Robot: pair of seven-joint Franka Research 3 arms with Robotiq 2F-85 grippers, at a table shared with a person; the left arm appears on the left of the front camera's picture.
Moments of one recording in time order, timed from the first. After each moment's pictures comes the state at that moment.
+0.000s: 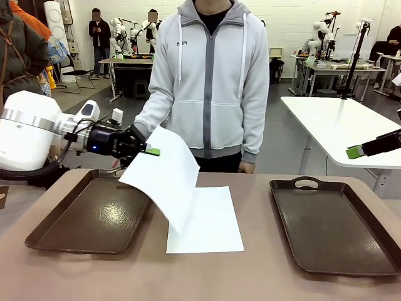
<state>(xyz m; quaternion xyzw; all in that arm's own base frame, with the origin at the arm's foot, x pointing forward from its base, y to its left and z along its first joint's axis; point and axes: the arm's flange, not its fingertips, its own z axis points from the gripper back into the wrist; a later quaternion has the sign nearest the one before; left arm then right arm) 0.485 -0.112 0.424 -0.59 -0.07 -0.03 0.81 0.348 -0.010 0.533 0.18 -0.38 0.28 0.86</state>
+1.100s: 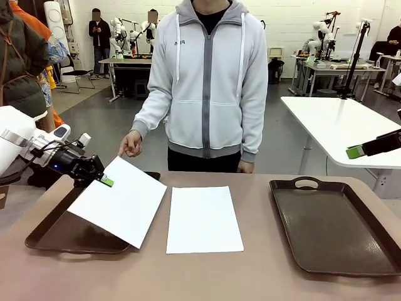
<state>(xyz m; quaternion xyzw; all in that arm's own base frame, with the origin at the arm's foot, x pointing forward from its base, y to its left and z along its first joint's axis) 0.522 0.022 0.348 -0.43 -0.05 0.00 0.90 0.348 -0.010 0.533 0.18 -0.38 0.28 0.86</state>
